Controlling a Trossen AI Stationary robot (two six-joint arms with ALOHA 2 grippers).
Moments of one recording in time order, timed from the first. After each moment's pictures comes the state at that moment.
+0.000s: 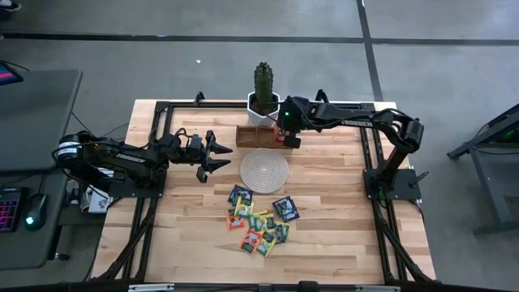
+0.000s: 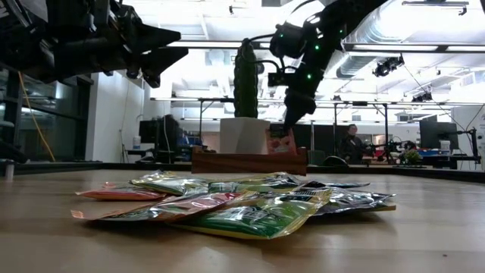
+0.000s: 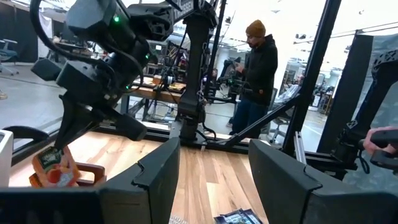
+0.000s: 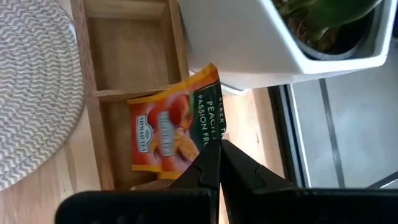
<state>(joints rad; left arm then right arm) 0.23 1.15 0.19 1.17 0.29 -0.23 -0.43 1.72 1.25 -0.52 0.25 -0.36</state>
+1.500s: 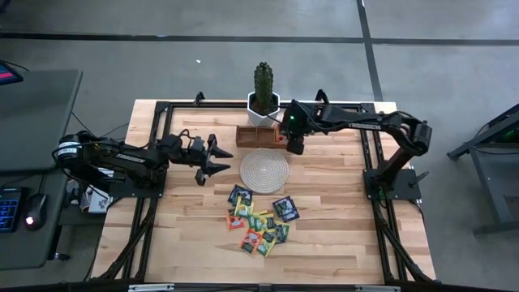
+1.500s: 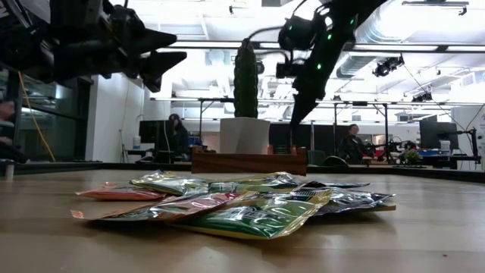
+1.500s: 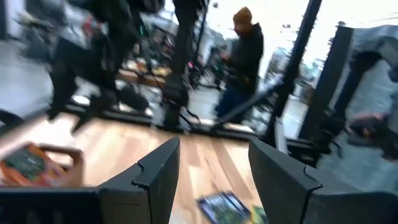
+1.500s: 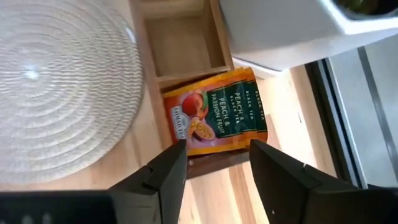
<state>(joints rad) 0.23 1.15 0.19 1.11 0.38 -0.26 -0.39 1.63 1.19 -0.60 0.14 -0.20</state>
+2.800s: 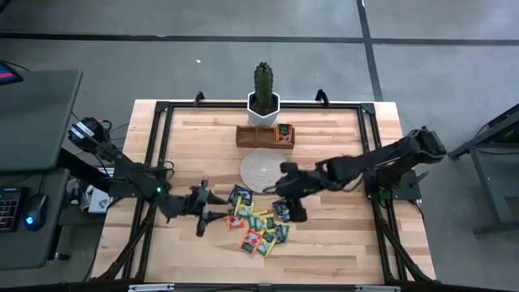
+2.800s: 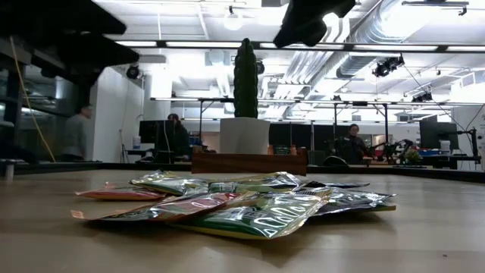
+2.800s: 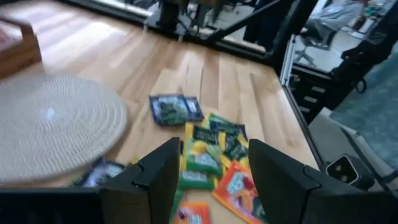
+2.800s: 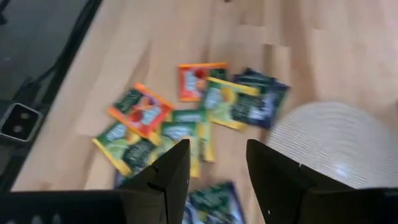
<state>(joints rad) -0.69 1.22 0.42 0.48 -0.65 -0.53 0.27 1.56 1.20 -0.40 0.04 0.12</state>
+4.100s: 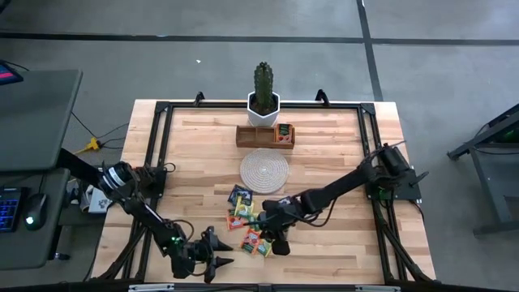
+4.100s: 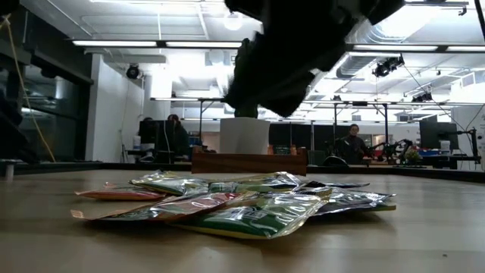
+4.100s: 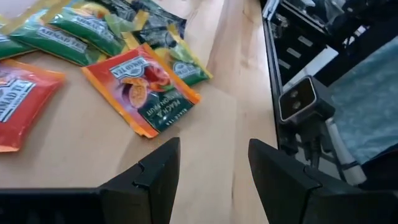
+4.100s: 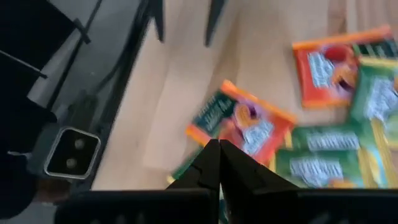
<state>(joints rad) -0.95 1.88 0.77 0.53 -0.78 -1.01 0.38 1.94 1.23 0.00 -0.14 0.35</state>
